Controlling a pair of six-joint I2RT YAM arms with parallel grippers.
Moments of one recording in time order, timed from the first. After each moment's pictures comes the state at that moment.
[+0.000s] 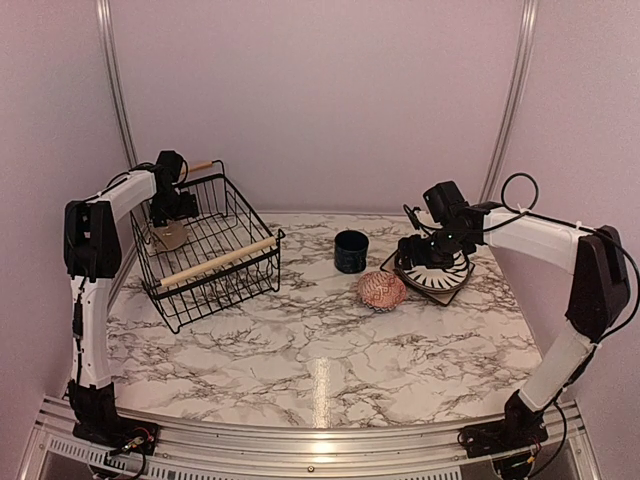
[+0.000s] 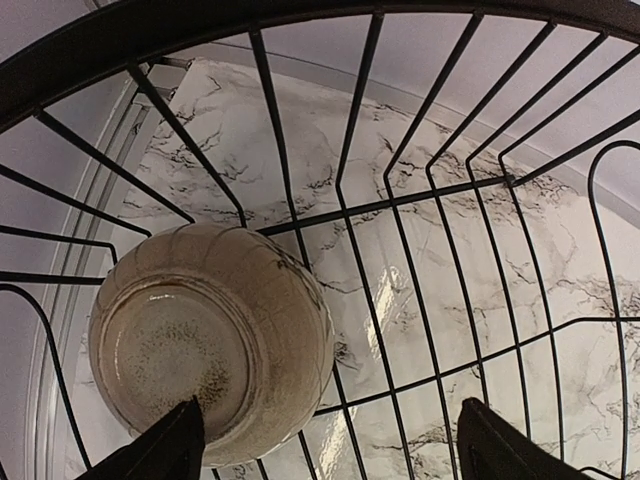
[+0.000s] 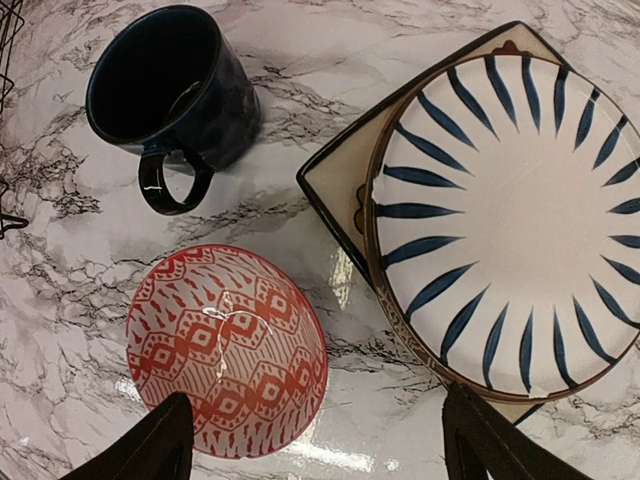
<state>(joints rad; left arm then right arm) -0.08 2.35 2.16 -0.82 -0.16 -0.37 0.40 1.65 1.27 -0.61 -0.03 0.26</state>
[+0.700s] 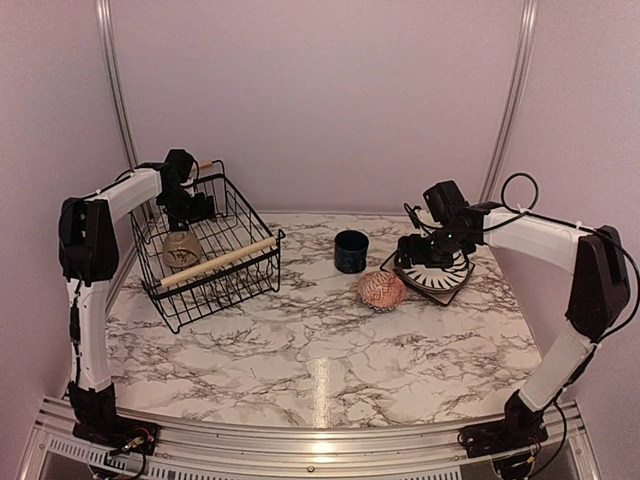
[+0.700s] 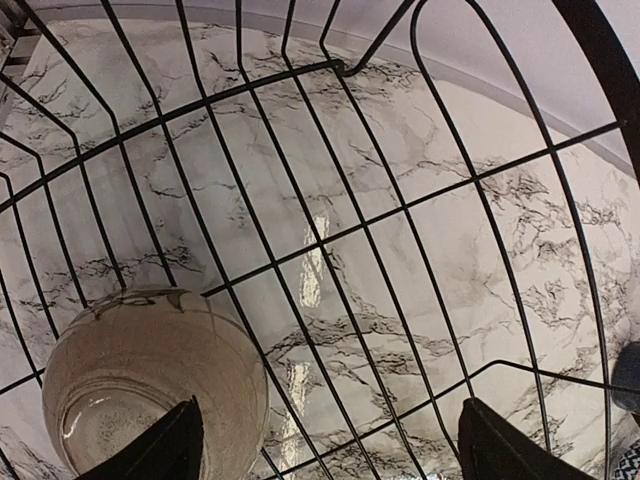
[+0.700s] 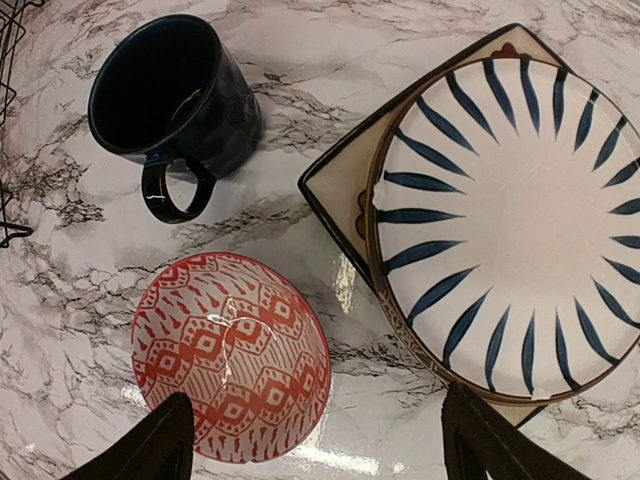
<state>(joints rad) -0.15 2.25 2.05 -0.84 0.06 -0.37 0.40 1.65 1.27 -0.59 -0.03 0.28</state>
